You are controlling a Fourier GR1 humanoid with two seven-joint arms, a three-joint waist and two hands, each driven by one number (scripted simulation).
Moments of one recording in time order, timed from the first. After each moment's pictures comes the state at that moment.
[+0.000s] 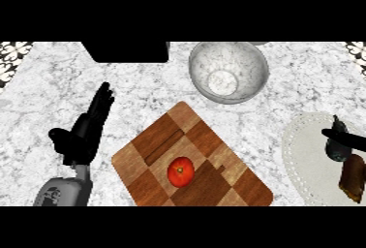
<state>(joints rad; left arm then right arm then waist) -0.15 0.10 -0.06 -1.55 -0.02 0.09 0.09 -0.13 -0.35 -0.37 -1.40 0.07 -0.20 0.73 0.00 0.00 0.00</state>
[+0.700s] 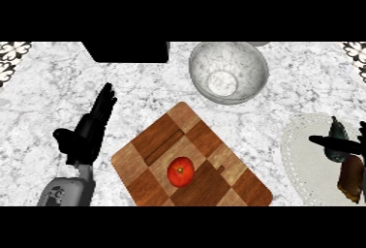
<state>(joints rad) -0.15 0.07 -0.05 -1.53 -0.04 0.07 0.08 -0.19 -0.37 -0.31 -1.19 0.17 -0.19 0.67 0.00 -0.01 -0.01</state>
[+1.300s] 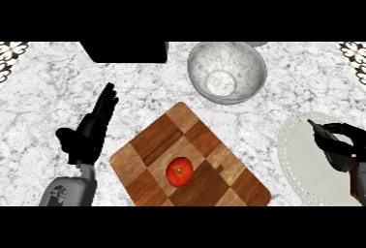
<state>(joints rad) -0.16 0.06 -0.05 -1.52 -0.05 0.07 0.08 -0.20 -0.38 -0.25 -1.11 0.21 -0.10 0.51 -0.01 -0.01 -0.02</state>
